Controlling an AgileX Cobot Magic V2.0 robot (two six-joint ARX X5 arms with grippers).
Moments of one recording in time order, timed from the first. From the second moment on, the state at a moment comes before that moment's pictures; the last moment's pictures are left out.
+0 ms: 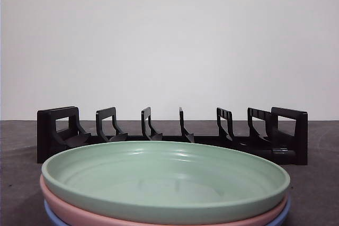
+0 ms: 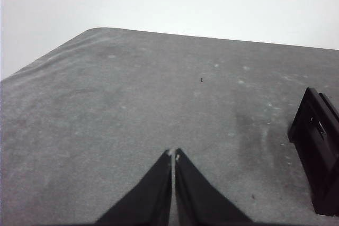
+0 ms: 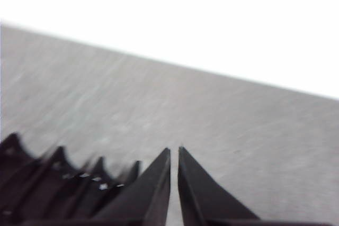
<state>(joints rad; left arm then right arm) 0.04 0.00 0.03 -0.15 -0.13 -0.07 0.11 0.67 0.64 -0.15 -0.08 -0.10</state>
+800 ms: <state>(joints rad) 0.04 0.00 0.03 -0.15 -0.13 -0.07 0.00 0.00 0.02 -0.11 -0.06 -0.05</state>
